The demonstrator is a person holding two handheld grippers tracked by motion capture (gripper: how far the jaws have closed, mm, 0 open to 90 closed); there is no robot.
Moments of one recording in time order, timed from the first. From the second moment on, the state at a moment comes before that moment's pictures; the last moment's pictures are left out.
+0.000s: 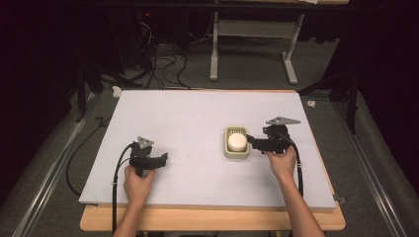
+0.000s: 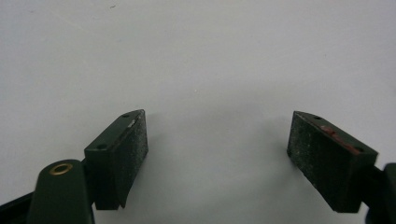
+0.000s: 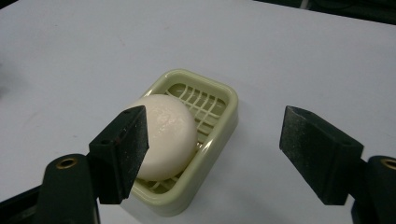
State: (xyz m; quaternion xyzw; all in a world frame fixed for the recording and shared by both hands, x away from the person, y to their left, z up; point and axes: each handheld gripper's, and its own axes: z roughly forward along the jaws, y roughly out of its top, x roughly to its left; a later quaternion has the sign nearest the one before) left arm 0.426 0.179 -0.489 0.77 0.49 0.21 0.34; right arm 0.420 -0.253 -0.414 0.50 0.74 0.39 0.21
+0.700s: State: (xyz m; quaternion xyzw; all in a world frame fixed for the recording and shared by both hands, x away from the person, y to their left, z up) left arm 0.426 0.179 -0.489 0.77 0.49 0.21 0.34; right arm 0.408 -0.274 -0.408 0.51 0.73 0.41 0.21
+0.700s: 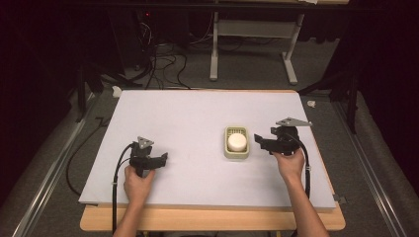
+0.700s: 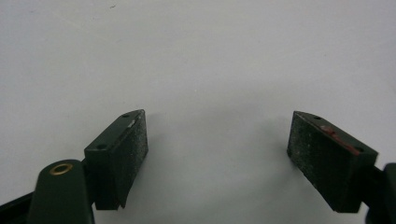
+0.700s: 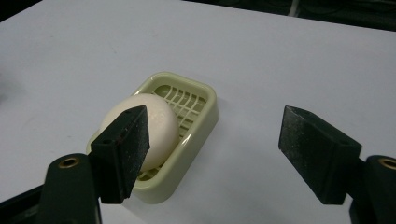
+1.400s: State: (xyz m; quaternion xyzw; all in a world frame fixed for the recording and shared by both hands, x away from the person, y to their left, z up) left arm 0.426 0.179 -0.489 0.77 0.49 0.21 0.34; right arm 0.393 -0.297 -0.408 0.52 0.71 0.41 0.23
